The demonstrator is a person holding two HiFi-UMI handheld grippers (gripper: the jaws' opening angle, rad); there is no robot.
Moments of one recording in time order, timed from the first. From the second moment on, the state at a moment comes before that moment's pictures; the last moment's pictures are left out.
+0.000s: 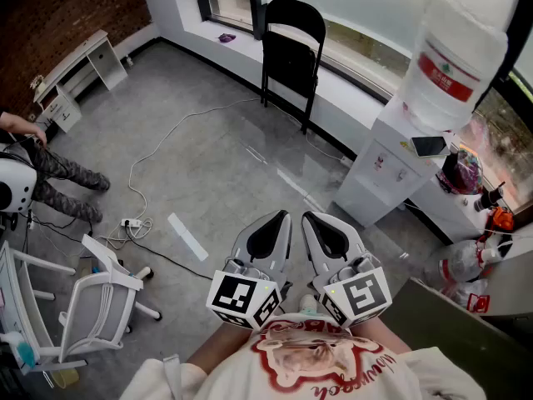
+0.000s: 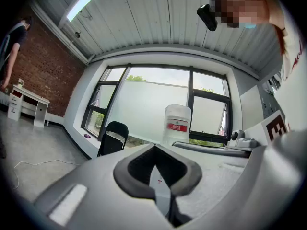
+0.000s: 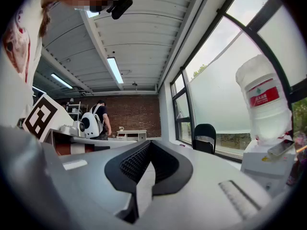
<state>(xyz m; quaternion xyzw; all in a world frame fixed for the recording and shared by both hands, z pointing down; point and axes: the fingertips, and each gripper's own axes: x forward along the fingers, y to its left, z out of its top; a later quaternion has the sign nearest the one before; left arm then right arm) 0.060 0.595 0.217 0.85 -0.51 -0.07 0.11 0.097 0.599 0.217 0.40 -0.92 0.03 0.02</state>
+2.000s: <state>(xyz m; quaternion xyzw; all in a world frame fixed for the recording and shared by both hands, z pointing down) -0.052 0.601 0.223 0.87 -0.48 -0.09 0.13 0.015 0.603 0.225 0.47 -0.88 0.03 0.01</state>
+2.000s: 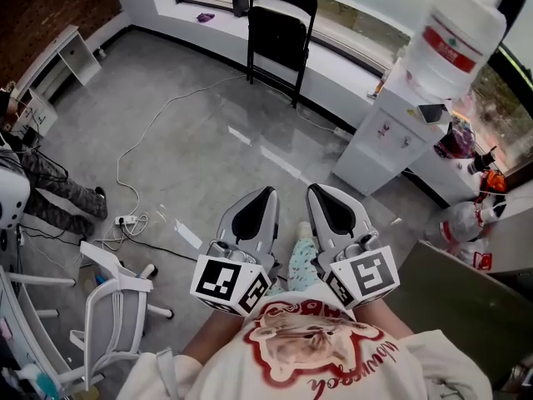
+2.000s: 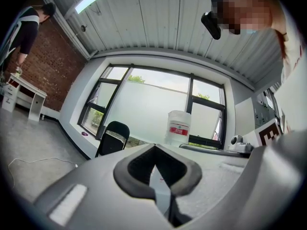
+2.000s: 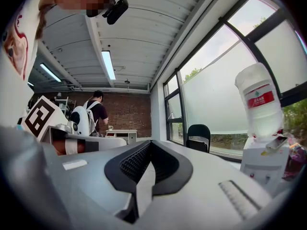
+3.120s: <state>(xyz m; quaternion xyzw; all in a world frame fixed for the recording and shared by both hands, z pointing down) -0.030 0.378 0.221 0.85 -0.52 -0.07 0.11 0.017 0.376 0.215 0.40 -0.92 0.03 0.00</state>
